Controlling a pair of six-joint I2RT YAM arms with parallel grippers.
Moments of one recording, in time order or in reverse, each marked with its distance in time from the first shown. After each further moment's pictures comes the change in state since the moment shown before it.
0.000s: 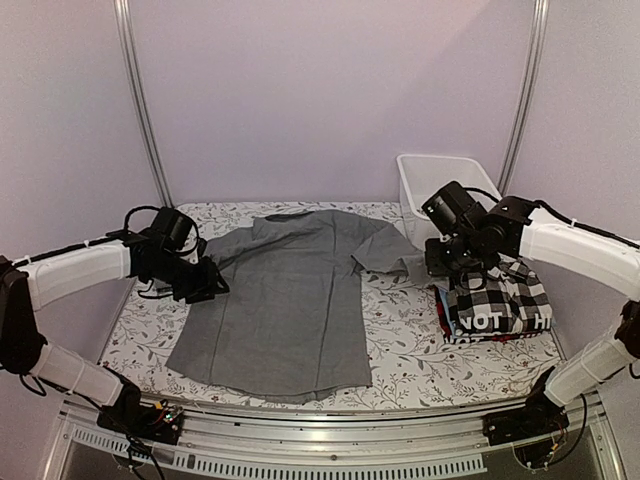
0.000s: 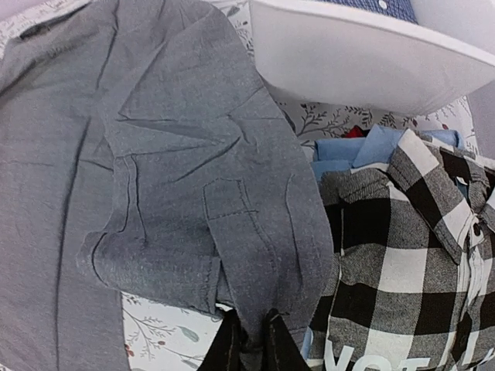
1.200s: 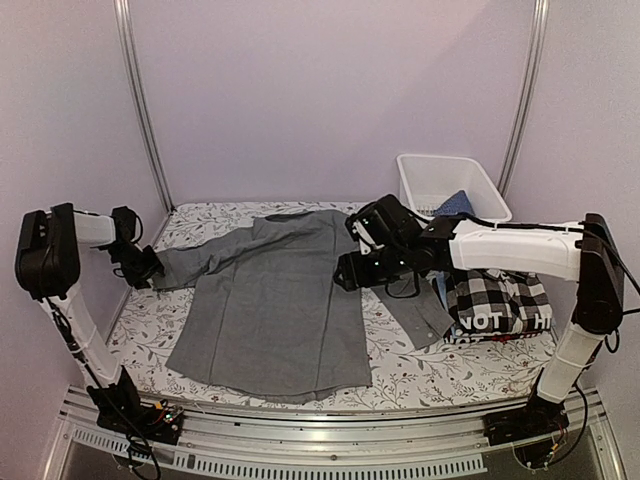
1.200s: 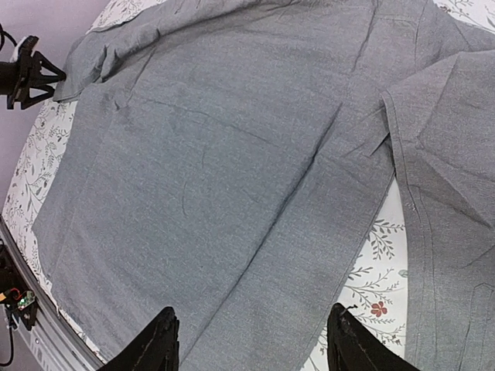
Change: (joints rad) left arm 0.625 0.515 0.296 0.041 -0.126 0.112; right arm 0.156 0.336 0.101 0.412 -0.356 -0.095
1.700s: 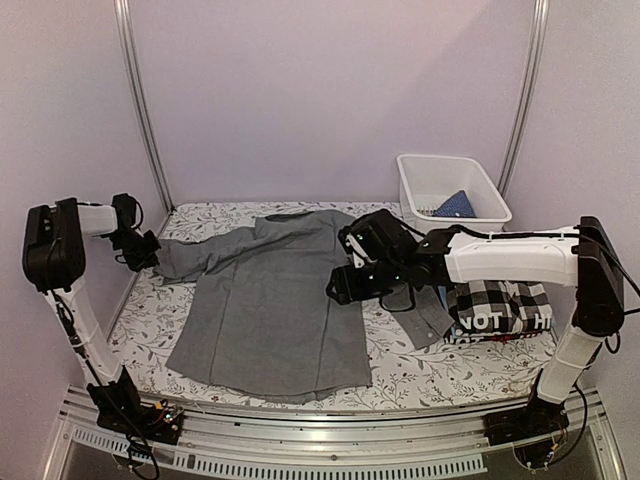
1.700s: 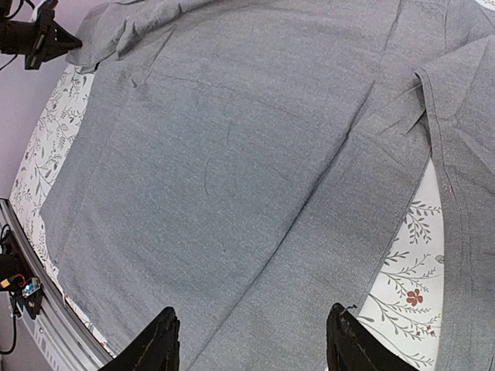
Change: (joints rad) left arm 0.000 0.091 0.120 0.013 0.023 0.014; right arm 0.050 0.000 -0.064 0.070 -0.015 0.035
